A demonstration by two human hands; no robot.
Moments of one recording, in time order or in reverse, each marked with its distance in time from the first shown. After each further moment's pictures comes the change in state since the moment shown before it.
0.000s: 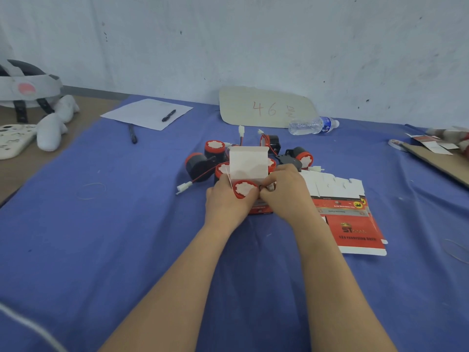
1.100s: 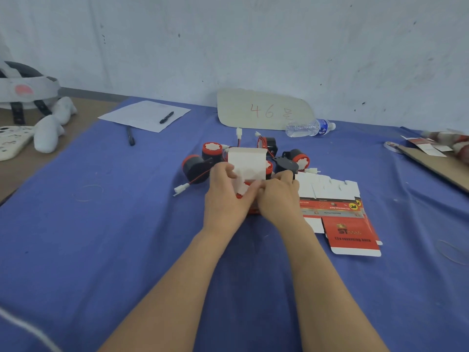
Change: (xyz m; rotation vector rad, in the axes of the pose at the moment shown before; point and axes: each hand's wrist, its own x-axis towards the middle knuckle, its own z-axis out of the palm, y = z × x) left_hand -0.010 0.010 0.000 -0.025 0.178 0.203; right_hand 0.006 0.000 0.021 -0.146 -0.039 0.138
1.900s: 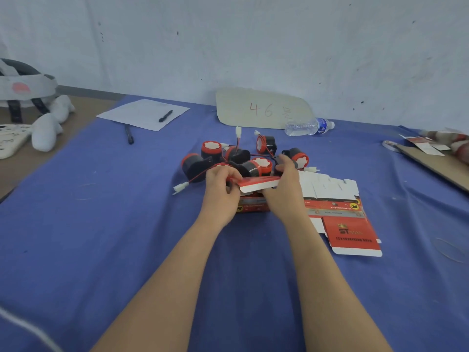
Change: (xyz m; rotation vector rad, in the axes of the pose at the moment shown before) left_hand 0.010 -0.008 -0.007 -0.166 -0.139 0.006; right_hand 0.006 0.018 0.004 0.671 0.146 -0.042
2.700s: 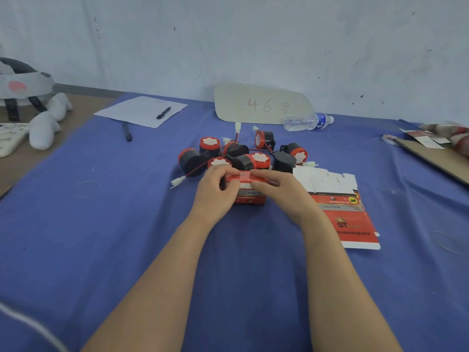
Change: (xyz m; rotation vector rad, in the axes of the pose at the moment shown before) left_hand 0.001 -0.005 -0.009 0.102 -0.022 0.050; right_hand -0.002 0.008 -0.018 0.079 -0.349 0.005
